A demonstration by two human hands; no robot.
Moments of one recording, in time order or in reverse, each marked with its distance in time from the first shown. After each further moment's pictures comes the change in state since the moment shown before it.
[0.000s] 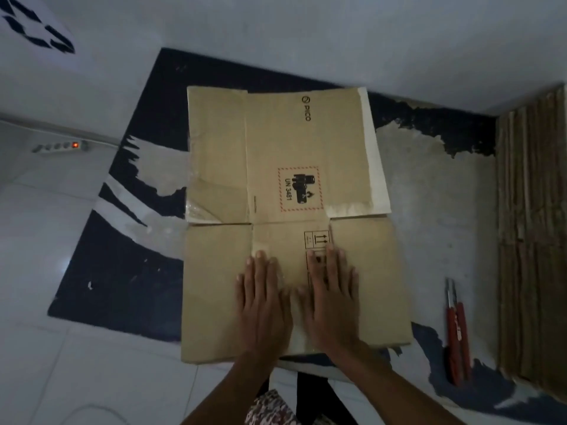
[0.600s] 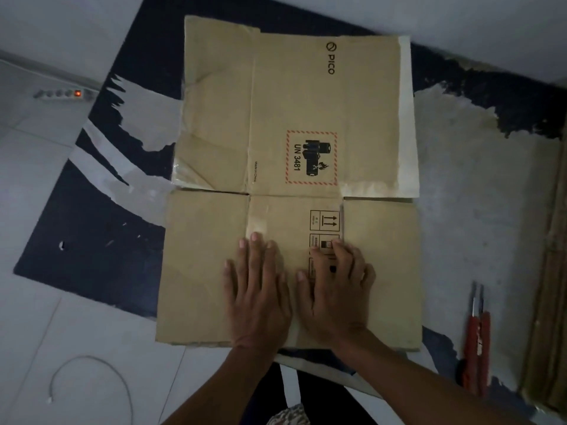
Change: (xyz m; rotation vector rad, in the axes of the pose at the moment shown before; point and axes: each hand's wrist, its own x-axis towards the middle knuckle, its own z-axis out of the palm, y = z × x) left_hand -0.009 0.011 0.016 0.127 0.120 -0.116; right_hand 0.008 0.014 0.010 -0.077 0.207 -0.116
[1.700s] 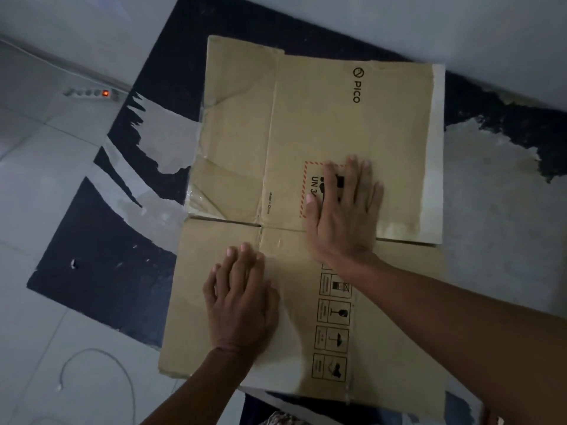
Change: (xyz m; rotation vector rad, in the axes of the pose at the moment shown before) left_hand 0.050 -0.031 -0.011 0.044 0.104 0.055; right_hand 0.171 -0.005 0.010 -0.080 -0.136 -0.002
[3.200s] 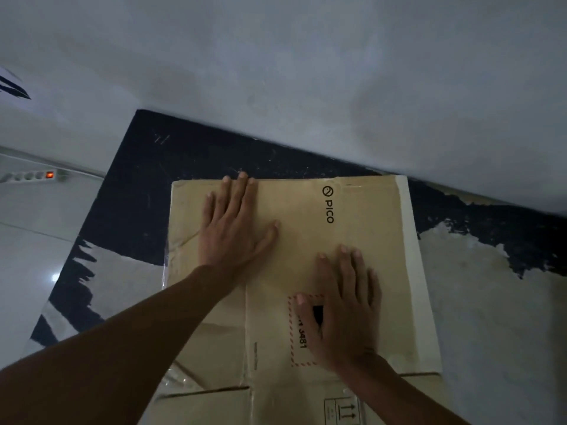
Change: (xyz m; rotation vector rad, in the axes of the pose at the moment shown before) left_hand 0.328 -0.014 0.027 -0.023 -0.207 0.189; right_hand 0.059 0.008 -0.015 0.082 -0.007 0.102
